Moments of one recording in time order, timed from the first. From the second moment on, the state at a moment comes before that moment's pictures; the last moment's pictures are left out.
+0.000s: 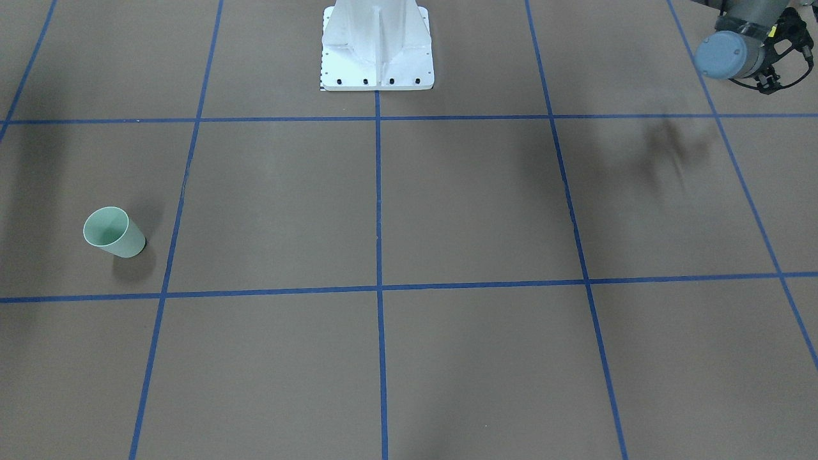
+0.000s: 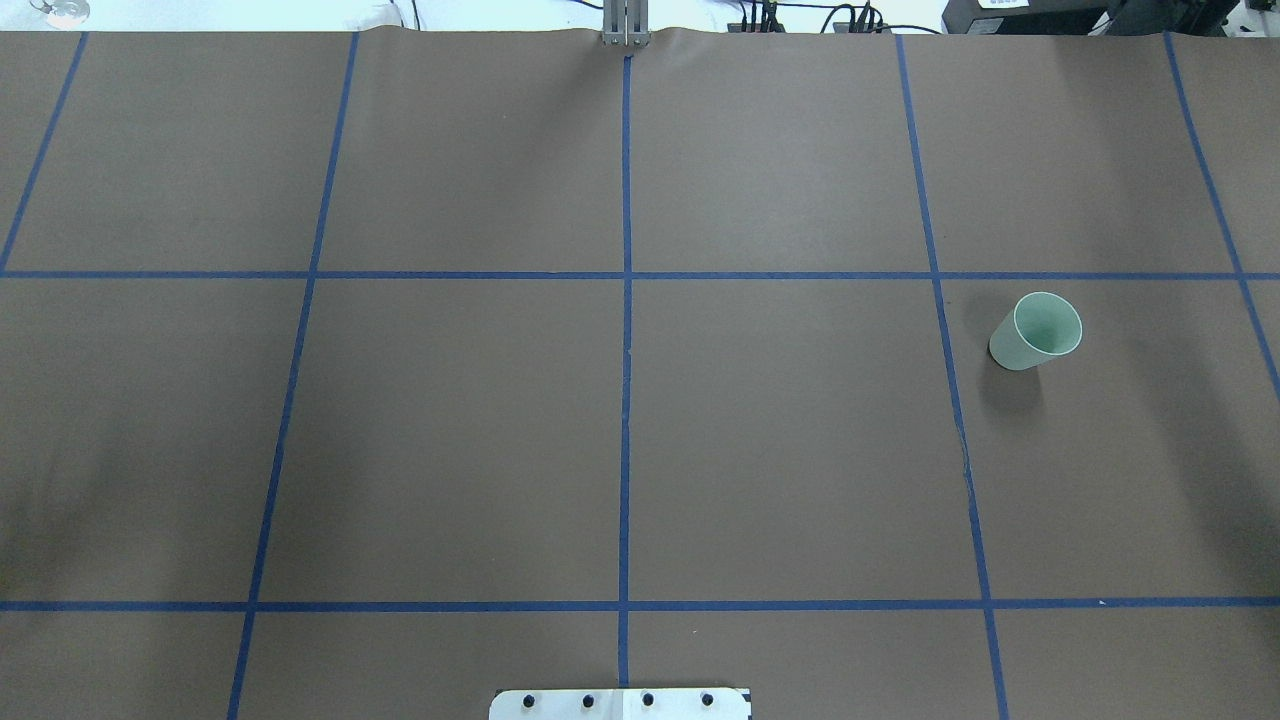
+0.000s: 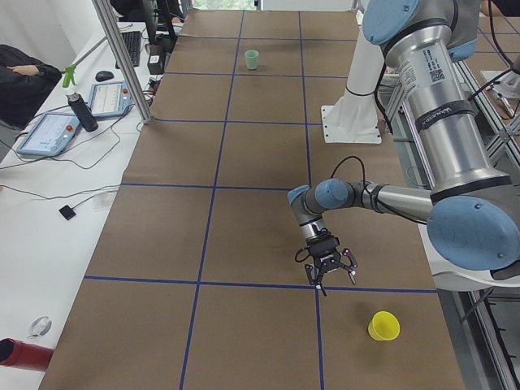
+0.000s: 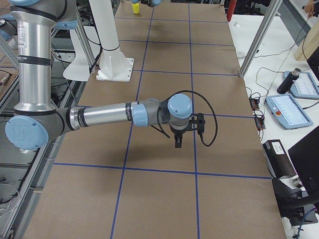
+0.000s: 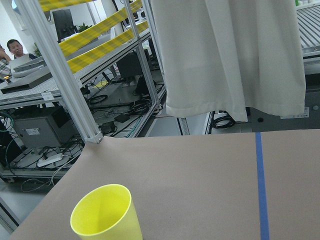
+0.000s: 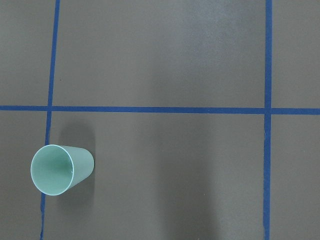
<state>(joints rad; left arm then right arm) -0.54 -1.16 -1.95 -1.14 -1.81 -2.56 1.54 -1.64 1.81 -1.58 2.54 0.15</state>
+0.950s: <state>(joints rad) -0.46 -1.21 -1.77 -1.10 -1.91 -2.62 1.54 -1.65 1.81 -1.58 2.54 0.14</state>
